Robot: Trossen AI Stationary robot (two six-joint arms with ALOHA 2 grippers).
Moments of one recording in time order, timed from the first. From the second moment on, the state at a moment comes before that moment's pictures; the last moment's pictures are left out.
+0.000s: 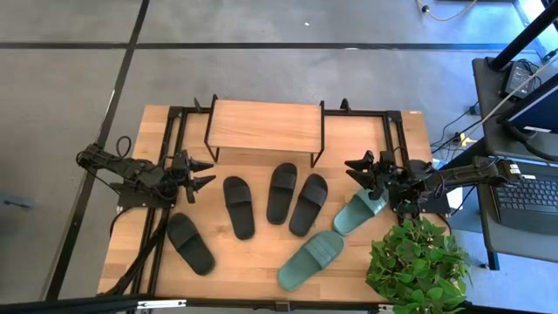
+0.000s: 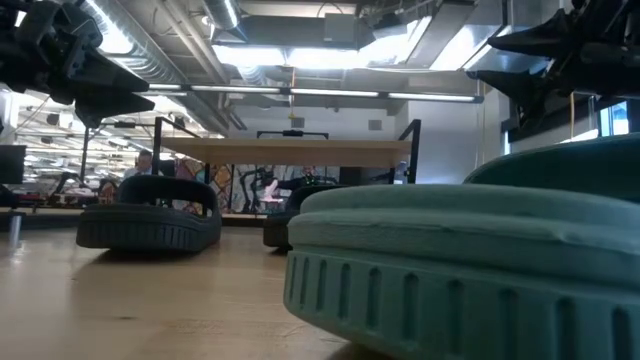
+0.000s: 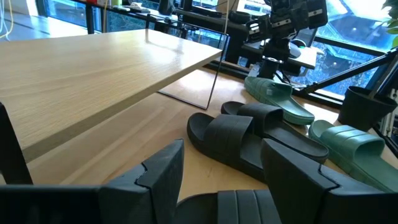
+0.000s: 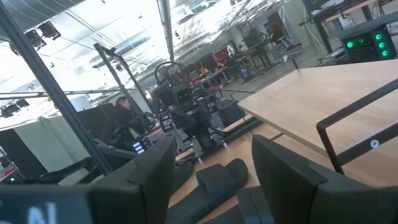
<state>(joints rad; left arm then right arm) -0.37 0.00 0.14 -0.33 -0.68 -0.36 0.07 0.43 0.01 0.62 0.23 0.49</state>
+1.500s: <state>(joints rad) -0.37 0.00 0.14 -0.33 -0.68 -0.36 0.25 1.47 1.12 -0.72 0.24 0.36</state>
